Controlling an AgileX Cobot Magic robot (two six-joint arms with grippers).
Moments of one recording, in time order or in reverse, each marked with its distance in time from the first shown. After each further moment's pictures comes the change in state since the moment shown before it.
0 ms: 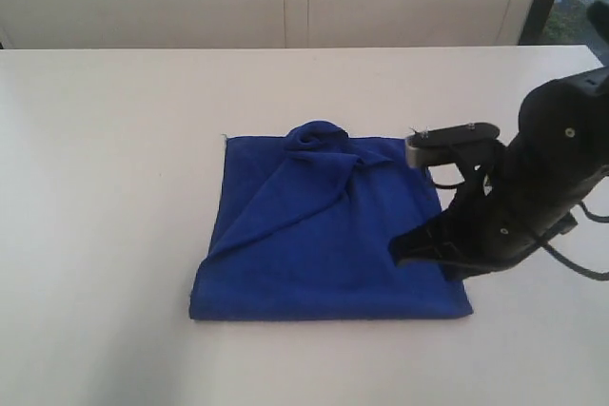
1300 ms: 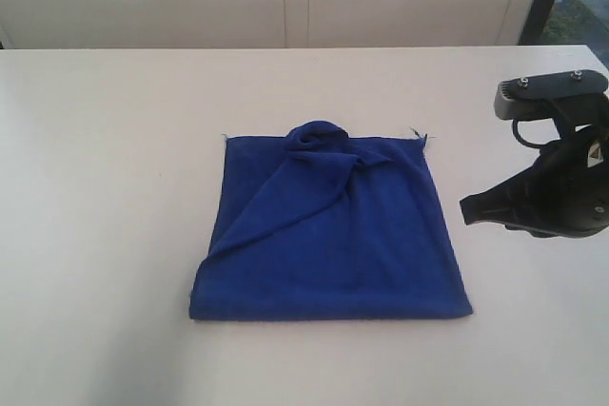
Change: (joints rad) left arm 0.000 0.000 0.000 0.000 0.000 0.000; right arm -0.182 -0.245 0.105 -0.047 -0.135 -0.082
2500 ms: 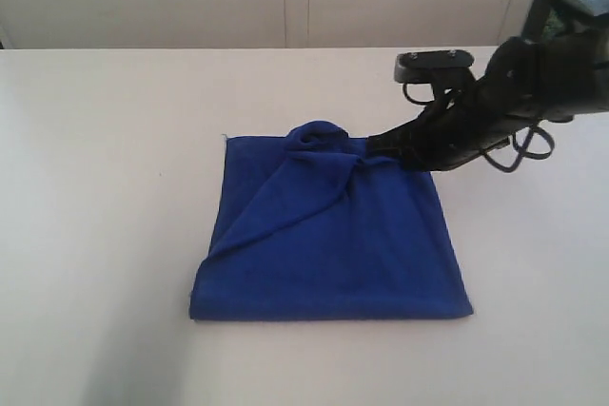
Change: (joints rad) left arm 0.000 0.182 0.002 -0.084 -0.138 0.039; right arm 0.025 0.587 -0.383 0.309 -0.252 -0.252
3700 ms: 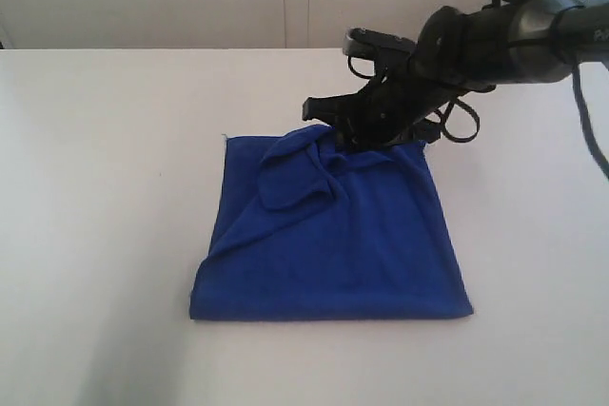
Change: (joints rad) left arm 0.000 0.000 0.027 -0.020 -0.049 0.020; right arm 0.098 0.140 -0.251 0.133 0.128 0.185
